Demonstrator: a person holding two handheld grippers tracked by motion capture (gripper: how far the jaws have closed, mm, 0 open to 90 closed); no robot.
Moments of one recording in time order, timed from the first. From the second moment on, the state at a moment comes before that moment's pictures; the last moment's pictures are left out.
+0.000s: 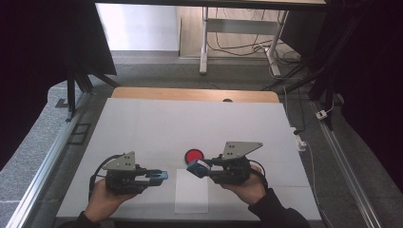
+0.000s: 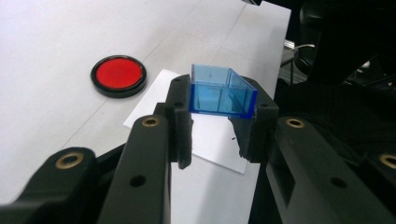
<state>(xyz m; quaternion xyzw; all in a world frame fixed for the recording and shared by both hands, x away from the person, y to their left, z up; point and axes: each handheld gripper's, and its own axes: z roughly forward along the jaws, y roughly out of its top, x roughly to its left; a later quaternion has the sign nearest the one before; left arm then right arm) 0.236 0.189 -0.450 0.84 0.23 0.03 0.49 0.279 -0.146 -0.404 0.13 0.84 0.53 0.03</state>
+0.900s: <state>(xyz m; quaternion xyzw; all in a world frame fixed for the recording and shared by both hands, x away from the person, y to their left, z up) 0.193 0.247 -0.460 0.81 0.32 0.07 0.49 0.283 -0.145 -0.411 0.16 0.84 0.51 0.05</state>
